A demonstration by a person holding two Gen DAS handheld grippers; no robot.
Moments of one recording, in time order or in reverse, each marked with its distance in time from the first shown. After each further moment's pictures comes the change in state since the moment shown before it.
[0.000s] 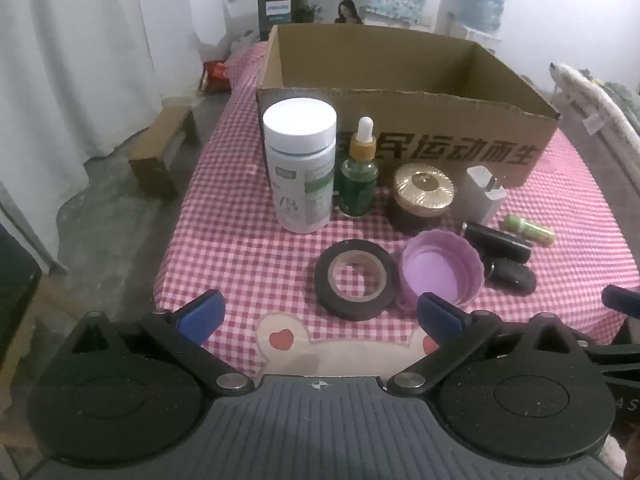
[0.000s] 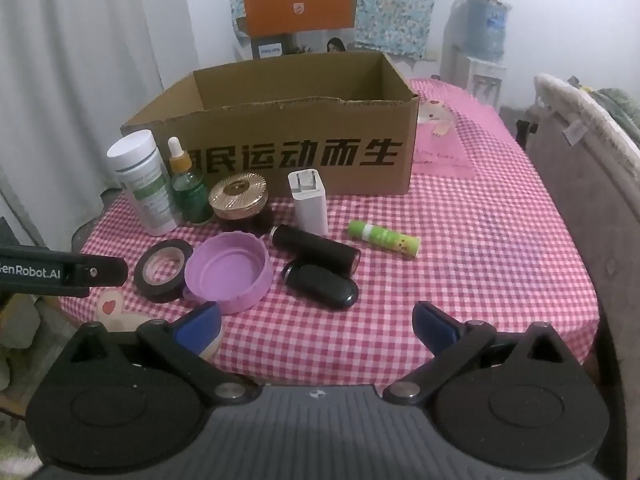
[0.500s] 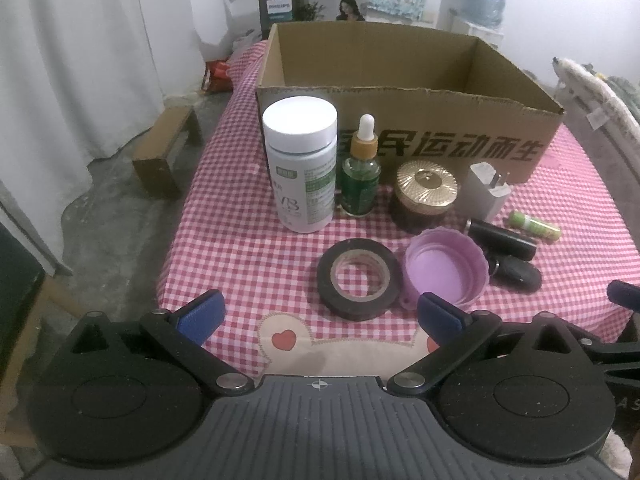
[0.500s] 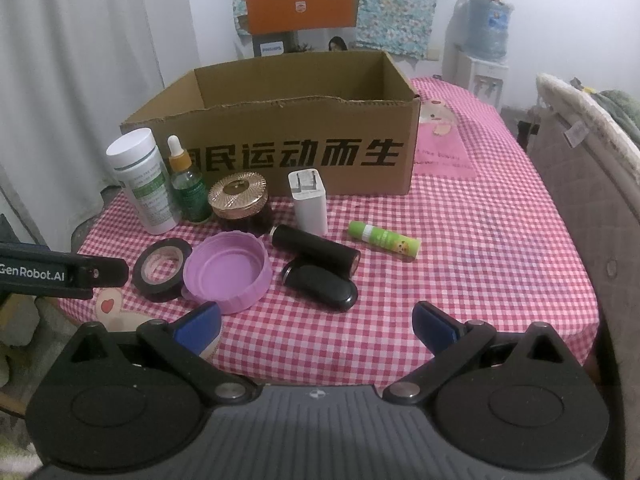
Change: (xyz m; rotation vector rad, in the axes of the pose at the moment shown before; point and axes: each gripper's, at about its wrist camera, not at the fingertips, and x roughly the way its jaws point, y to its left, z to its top) left arm 0.001 -0.003 0.001 0.013 0.008 0.020; right arm 0.002 -0.001 0.001 -0.009 0.004 0.002
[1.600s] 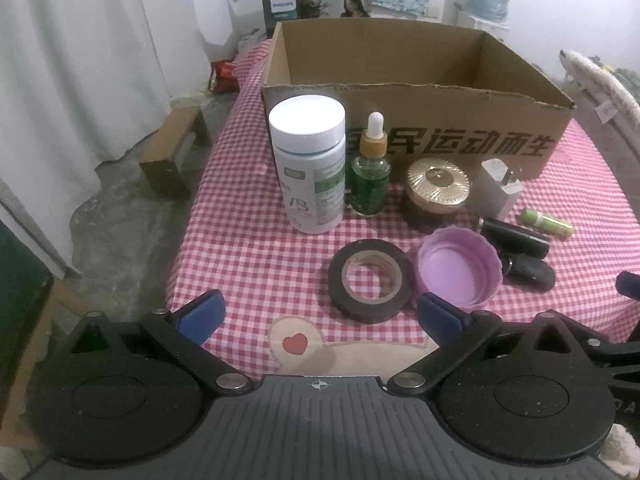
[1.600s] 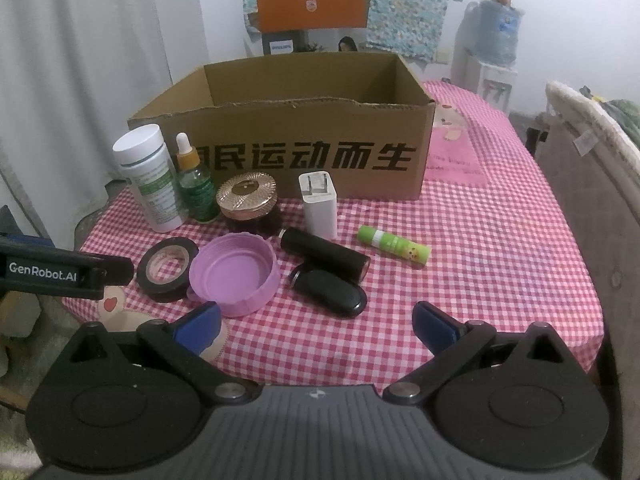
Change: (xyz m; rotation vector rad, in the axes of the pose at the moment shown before) left arm 0.004 0.001 0.003 0.017 0.006 0.031; right arm 0.003 0.005 0.004 -0.031 0.000 0.011
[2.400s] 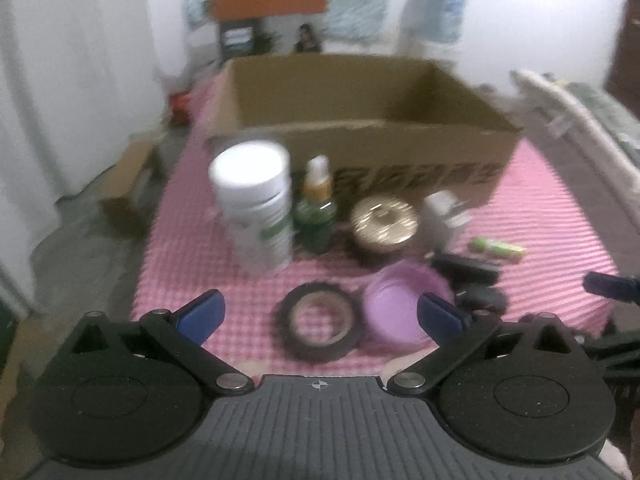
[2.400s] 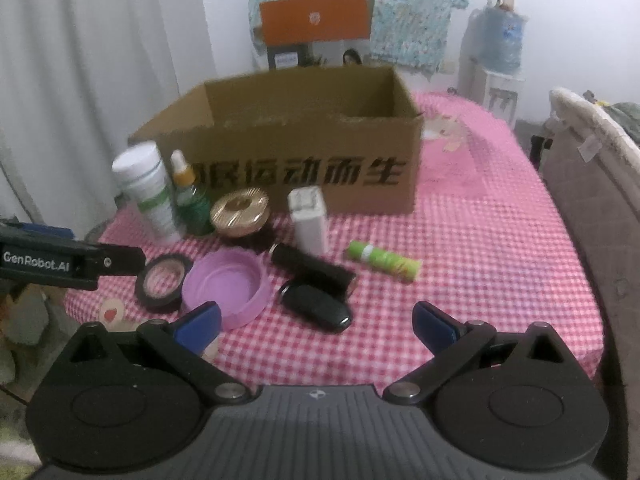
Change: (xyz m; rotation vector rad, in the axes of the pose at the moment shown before) left arm -0.007 -0.013 0.013 0.068 -0.110 -0.163; right arm -0.007 -0.026 0.004 0.017 -0.057 0.044
